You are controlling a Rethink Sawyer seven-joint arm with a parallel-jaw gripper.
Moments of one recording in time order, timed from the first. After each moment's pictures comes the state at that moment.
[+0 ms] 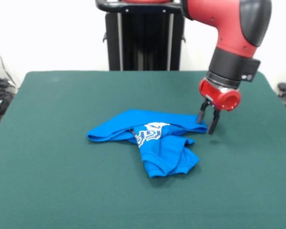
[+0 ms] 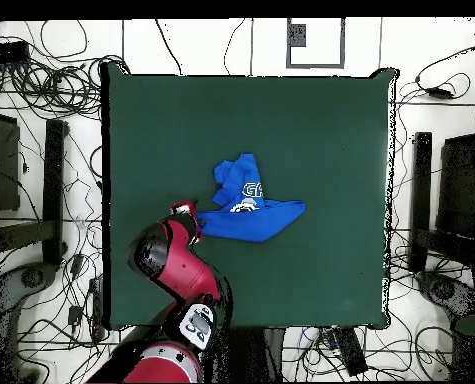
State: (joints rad) arm 0.32 -0.40 -0.18 1.94 0.87 -0.20 2.43
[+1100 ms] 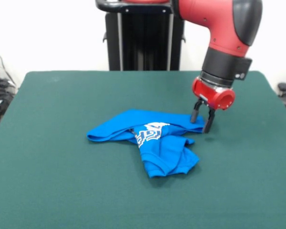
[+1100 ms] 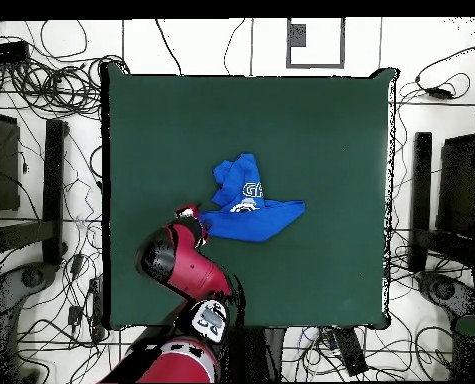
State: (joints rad) arm 0.27 -0.40 -0.18 1.94 0.68 -0.20 2.43
